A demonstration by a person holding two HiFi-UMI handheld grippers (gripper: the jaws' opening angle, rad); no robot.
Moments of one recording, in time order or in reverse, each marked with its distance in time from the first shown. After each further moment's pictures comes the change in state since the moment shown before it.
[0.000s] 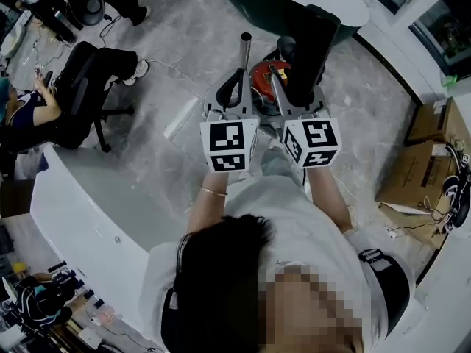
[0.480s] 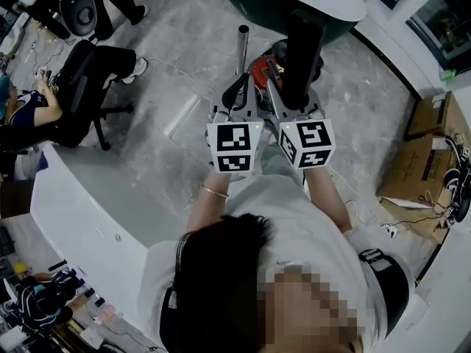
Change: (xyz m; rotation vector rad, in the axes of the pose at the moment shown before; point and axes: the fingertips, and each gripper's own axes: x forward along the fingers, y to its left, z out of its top) left arm -0.018 -0.020 -0.024 0.022 0.040 -0.030; right arm -0.019 0.017 -0.027 0.003 0.050 -0.001
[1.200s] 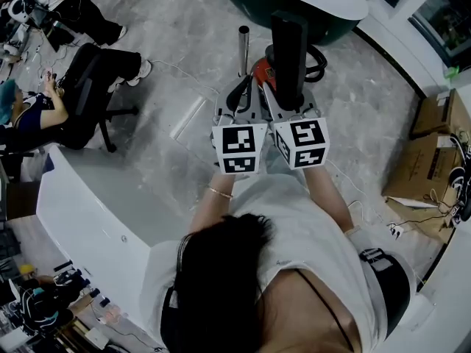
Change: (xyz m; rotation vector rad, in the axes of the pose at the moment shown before) left arm -0.002 -0.010 -0.003 0.018 -0.008 0.010; right arm 0.000 0.011 -0.007 -0.021 0.041 0.022
